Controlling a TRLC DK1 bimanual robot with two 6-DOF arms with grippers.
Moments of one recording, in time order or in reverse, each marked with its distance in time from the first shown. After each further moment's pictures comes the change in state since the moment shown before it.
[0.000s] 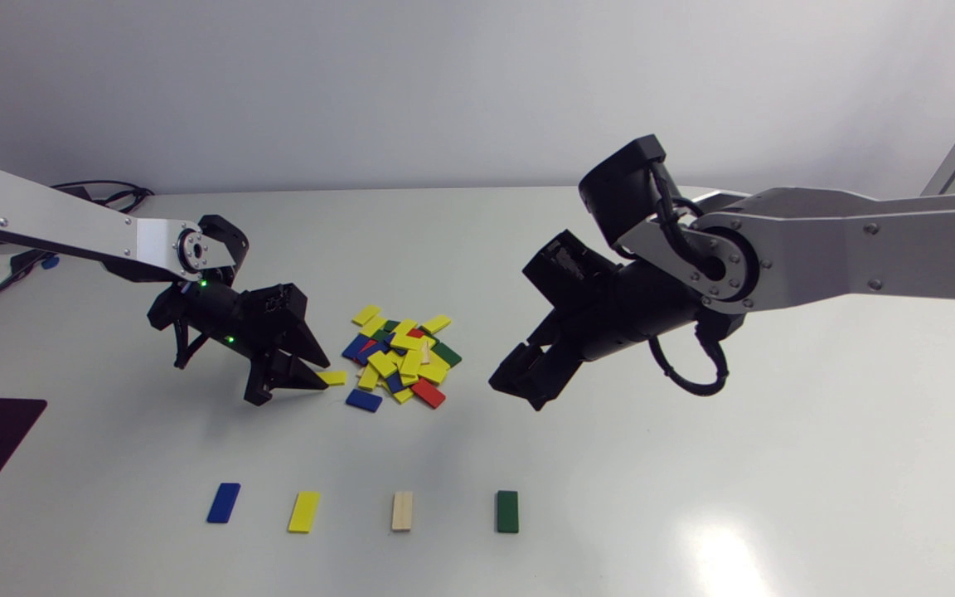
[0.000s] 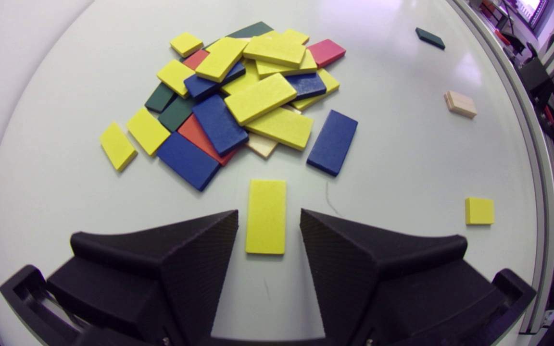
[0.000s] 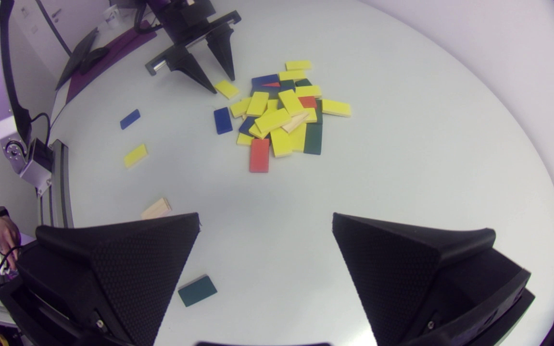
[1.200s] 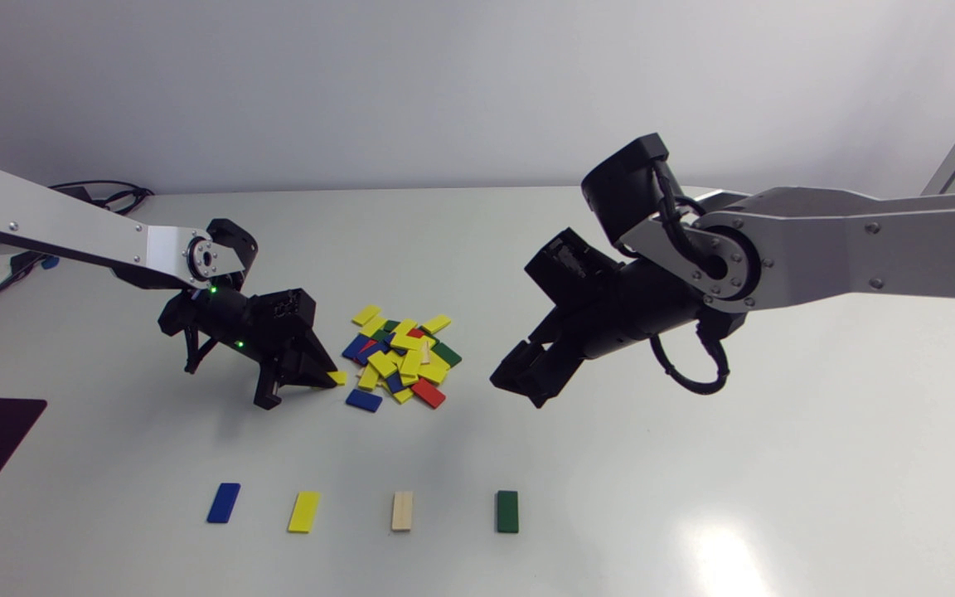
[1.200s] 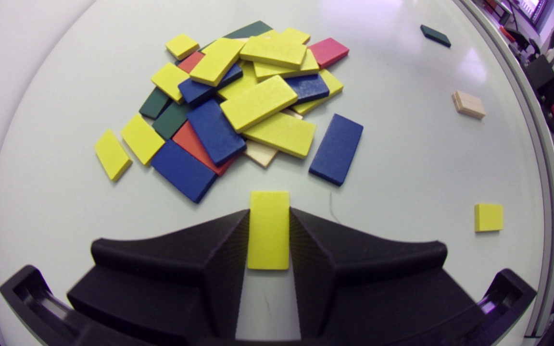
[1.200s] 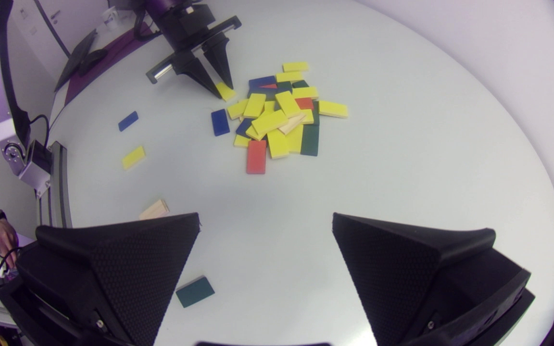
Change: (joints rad) left arm -0.021 0.001 -0.032 0.060 -0.012 -0.019; right arm -0.006 0.000 0.000 0.005 0.000 0.000
